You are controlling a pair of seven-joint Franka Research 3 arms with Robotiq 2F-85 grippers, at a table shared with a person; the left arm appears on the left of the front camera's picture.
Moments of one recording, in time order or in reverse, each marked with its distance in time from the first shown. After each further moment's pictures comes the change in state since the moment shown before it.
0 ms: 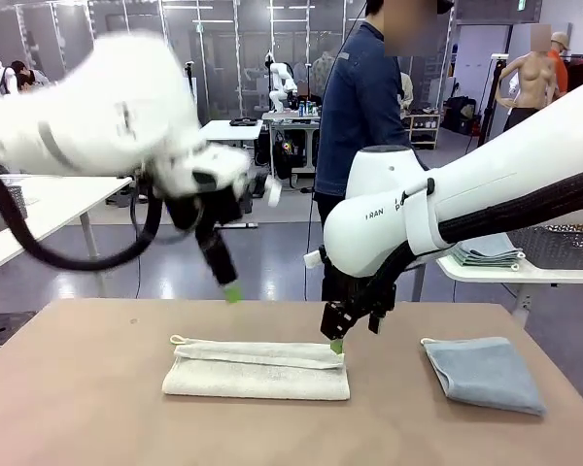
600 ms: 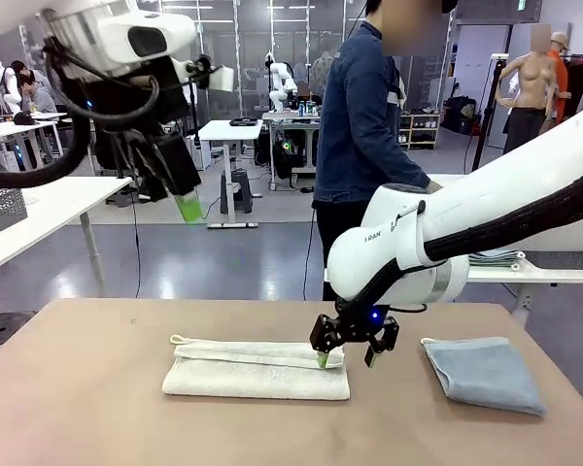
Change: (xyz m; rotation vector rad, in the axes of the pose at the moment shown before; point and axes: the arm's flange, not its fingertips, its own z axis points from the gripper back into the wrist) left arm -0.036 -0.035 0.144 0.151 -0.049 0.355; right arm -0.011 -0.001 -0.051 0.144 -0.049 -0.419
